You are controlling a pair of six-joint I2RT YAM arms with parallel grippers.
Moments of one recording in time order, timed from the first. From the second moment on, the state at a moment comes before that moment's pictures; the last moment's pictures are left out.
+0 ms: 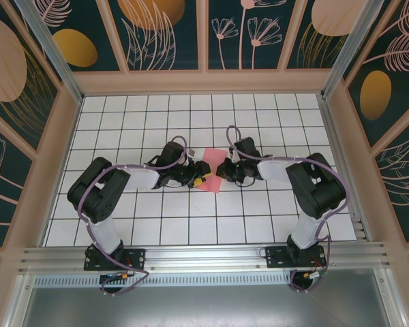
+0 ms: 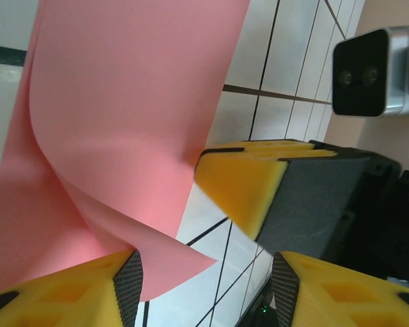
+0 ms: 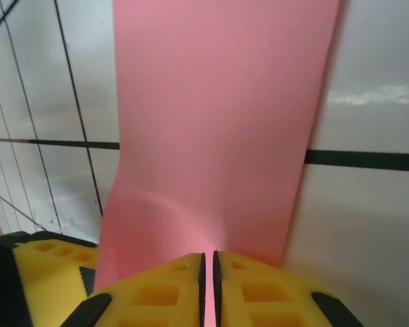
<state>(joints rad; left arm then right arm) -0.59 1.80 0.80 0.27 0.65 -1.15 0.52 1.77 0.84 -0.03 -0.50 0.80</state>
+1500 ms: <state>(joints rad) -0.59 1.84 0.81 0.29 0.64 -1.15 0.50 1.73 0.76 0.12 -0.68 0.76</state>
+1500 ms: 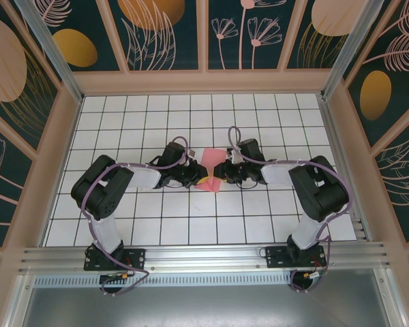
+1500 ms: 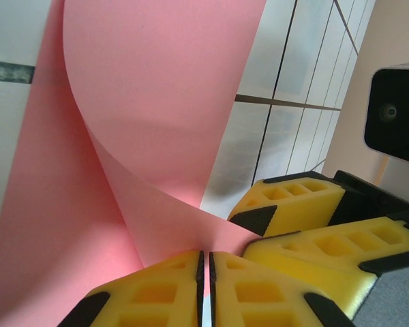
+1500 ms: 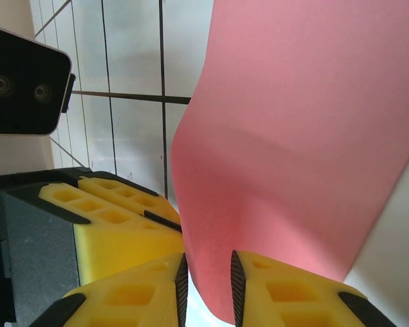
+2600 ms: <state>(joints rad) -0.62 1.87 0.89 0.29 0.65 -1.11 0.49 1.76 0.80 0.02 -0.50 0.68</state>
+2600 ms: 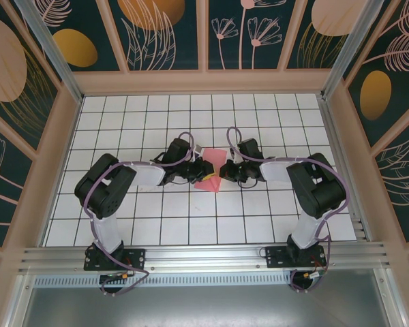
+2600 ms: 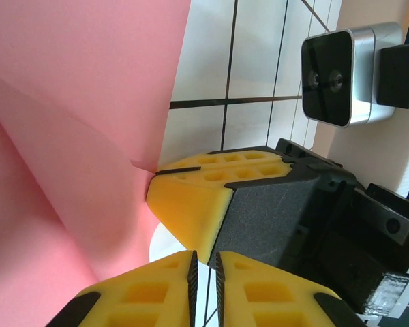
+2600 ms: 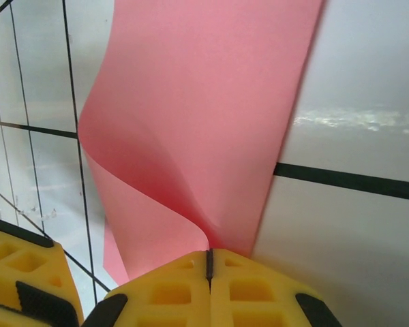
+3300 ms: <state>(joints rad) -0.63 1.92 0.94 0.22 0.65 -1.07 0.47 1.78 0.83 0.01 -0.49 0.65</state>
